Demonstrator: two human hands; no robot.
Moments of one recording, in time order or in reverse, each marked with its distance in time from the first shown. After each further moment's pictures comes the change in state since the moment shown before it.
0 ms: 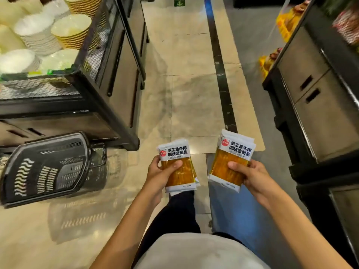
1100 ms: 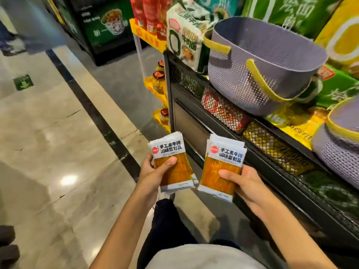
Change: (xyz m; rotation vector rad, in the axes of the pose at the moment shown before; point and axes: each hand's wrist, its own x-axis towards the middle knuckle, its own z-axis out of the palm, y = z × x) left_hand 0.438 0.295 0.625 0.305 -0.611 0.036; right_hand 0.394 -0.429 -0.297 0.338 0.489 -0.238
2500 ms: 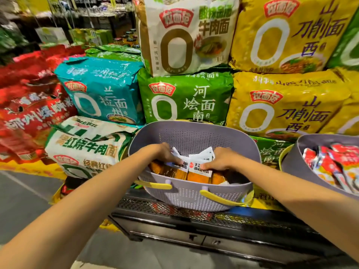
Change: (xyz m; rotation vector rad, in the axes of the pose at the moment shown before) left_hand 0.304 0.218 0.344 1.866 -0.915 0.331; right_hand 0.219 -0.261 -0.090 -1.140 0.566 0.246
